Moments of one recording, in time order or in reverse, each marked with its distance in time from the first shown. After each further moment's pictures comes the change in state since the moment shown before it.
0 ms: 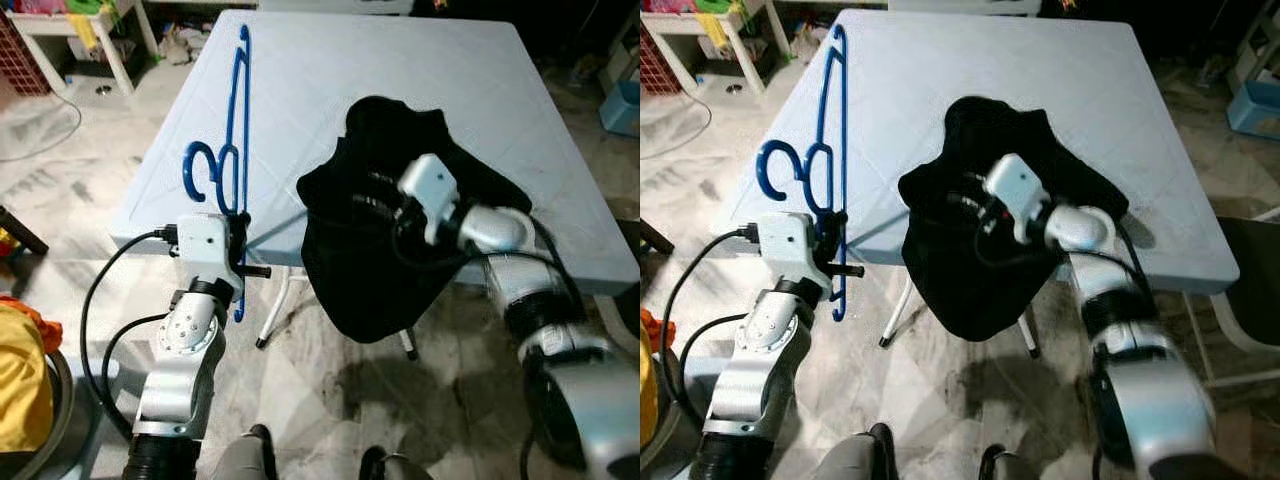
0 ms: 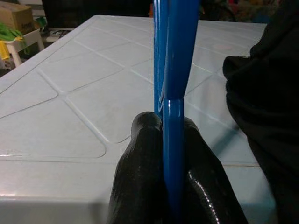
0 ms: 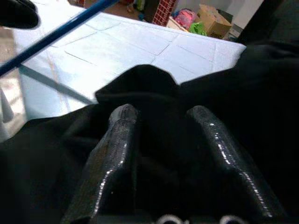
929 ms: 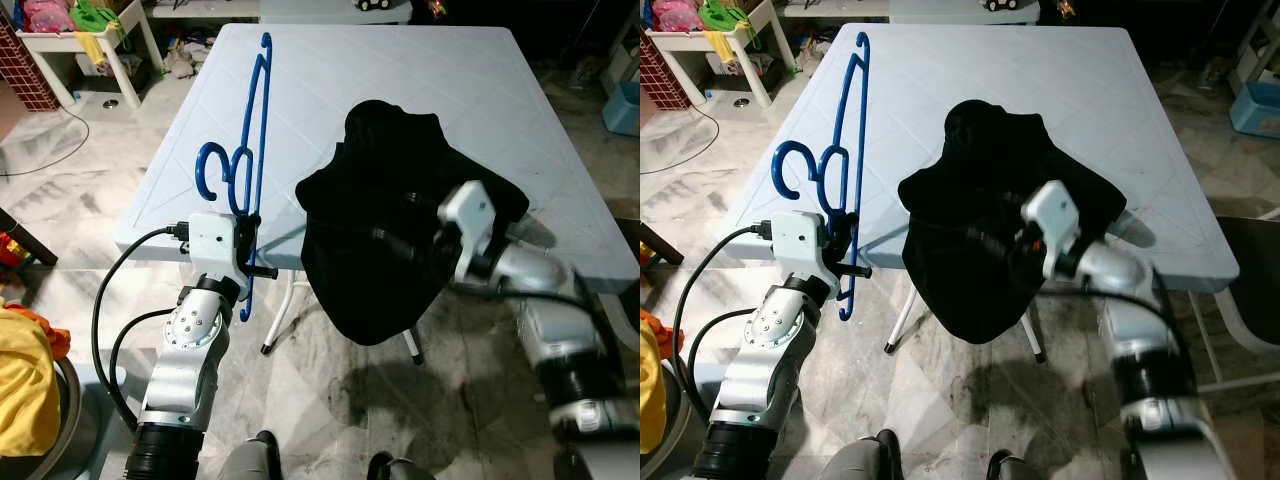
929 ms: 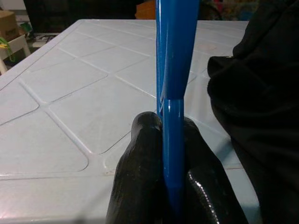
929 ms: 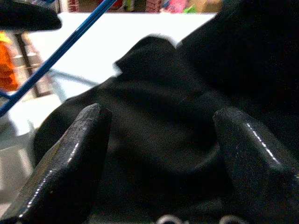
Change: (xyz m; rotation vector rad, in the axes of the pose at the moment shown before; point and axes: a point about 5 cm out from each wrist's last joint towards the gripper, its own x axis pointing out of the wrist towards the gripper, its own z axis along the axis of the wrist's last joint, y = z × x) left arm 0.007 0.000 -0.004 0.007 0.011 -0.040; right arm -0.048 0.028 -0.022 0.252 0.060 -0.019
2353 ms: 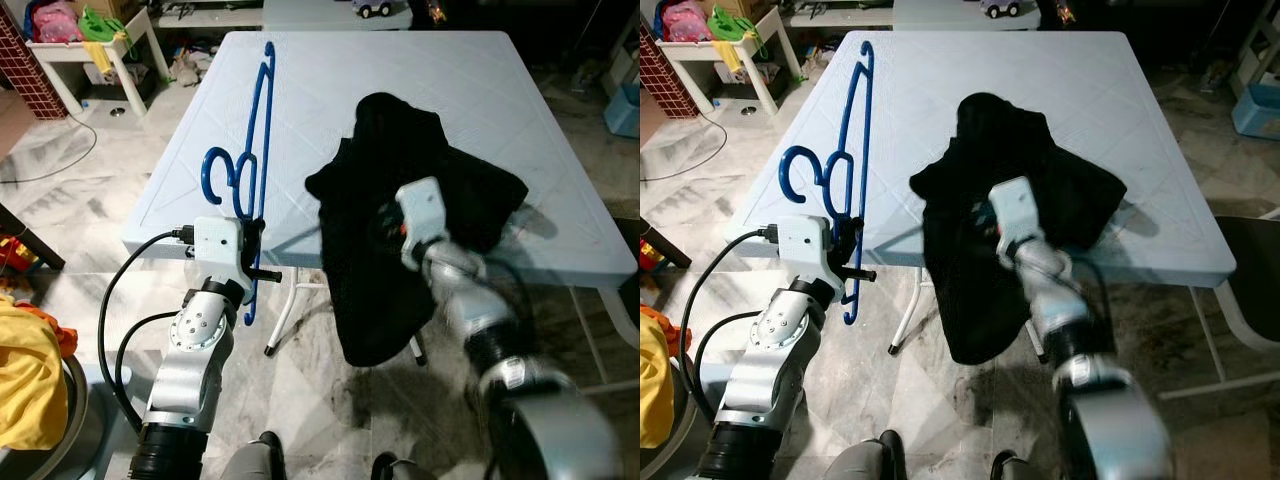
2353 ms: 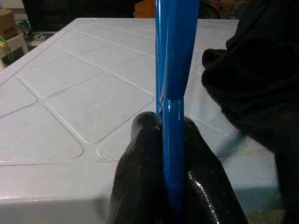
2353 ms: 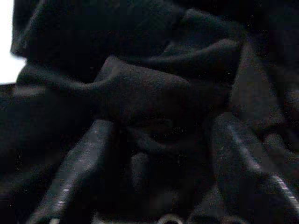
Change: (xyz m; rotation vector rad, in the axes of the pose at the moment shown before) left arm 0.000 -0.004 -0.005 -0.017 0.019 -0.011; right arm 0.065 -0.016 -0.009 0.153 0.167 -0.563
